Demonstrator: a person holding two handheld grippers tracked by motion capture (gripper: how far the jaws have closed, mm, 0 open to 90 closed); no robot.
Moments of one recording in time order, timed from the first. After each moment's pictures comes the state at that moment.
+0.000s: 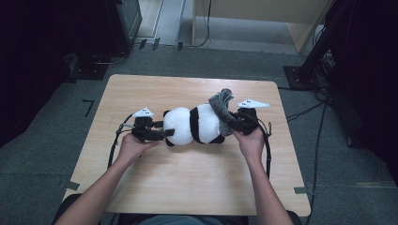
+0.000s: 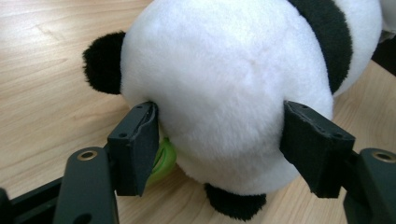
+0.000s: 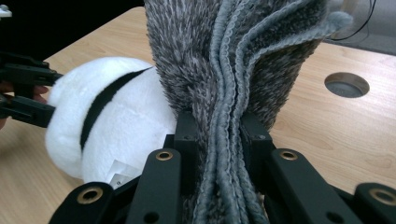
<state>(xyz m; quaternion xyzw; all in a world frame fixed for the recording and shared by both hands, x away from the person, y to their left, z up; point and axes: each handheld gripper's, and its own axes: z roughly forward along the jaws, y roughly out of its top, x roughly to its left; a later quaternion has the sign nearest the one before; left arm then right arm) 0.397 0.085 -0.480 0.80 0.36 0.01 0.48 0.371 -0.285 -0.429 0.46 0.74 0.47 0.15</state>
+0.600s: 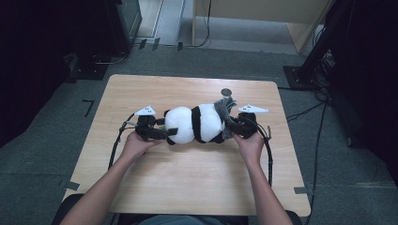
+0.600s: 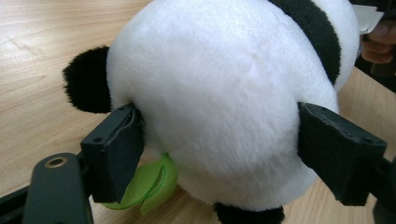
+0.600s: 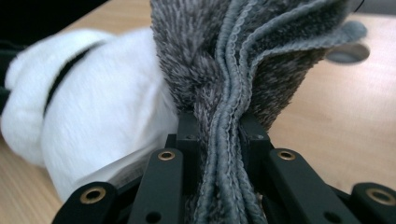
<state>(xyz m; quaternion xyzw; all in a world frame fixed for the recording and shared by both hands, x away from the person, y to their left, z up) 0.405 0.080 -0.491 0.79 0.34 0.00 0.51 0.376 -0.293 -0.465 0.48 0.73 0.46 0.14</state>
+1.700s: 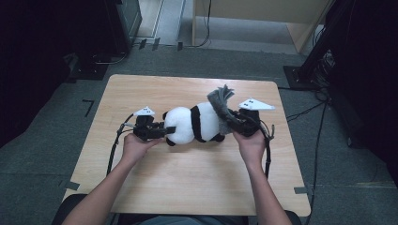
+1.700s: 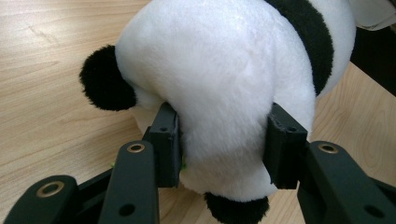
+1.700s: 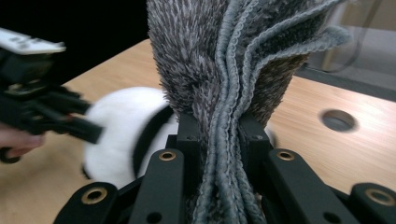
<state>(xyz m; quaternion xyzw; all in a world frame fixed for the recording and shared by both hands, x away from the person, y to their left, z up) 0.391 0.079 -0.471 0.79 0.38 0.00 0.48 0.339 -0.262 -0.389 0.42 0.73 0.50 0.19</state>
